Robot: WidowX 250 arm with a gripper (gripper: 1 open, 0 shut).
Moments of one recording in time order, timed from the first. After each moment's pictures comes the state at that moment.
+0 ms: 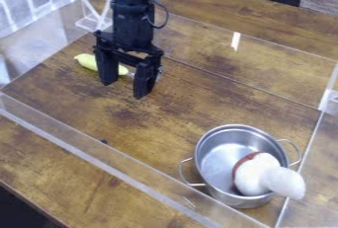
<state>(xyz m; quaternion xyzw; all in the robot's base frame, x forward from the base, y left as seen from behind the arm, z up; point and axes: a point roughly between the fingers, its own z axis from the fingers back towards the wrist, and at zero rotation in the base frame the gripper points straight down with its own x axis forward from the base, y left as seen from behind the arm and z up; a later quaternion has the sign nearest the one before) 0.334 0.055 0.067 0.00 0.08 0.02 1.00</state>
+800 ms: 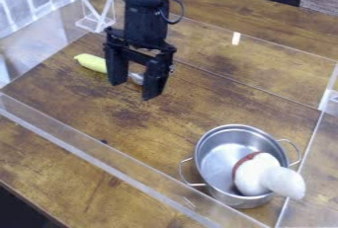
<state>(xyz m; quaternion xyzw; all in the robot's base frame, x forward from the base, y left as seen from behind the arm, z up) 0.320 0.029 0.090 -0.01 0.10 -0.04 0.99</state>
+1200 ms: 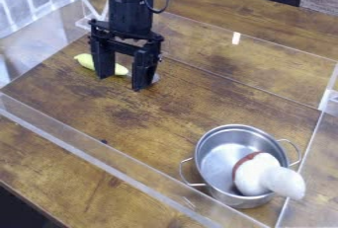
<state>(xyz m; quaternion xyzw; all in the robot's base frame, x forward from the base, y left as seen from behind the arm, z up) 0.316 0.046 0.094 -0.02 0.10 0.03 0.99</state>
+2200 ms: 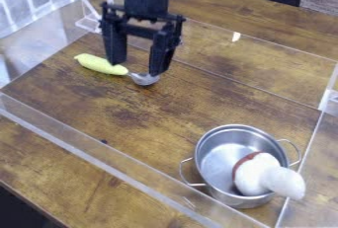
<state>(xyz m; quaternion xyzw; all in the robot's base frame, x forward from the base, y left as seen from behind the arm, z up) 0.320 0.017 0.122 -0.02 0.12 0.03 0.99</state>
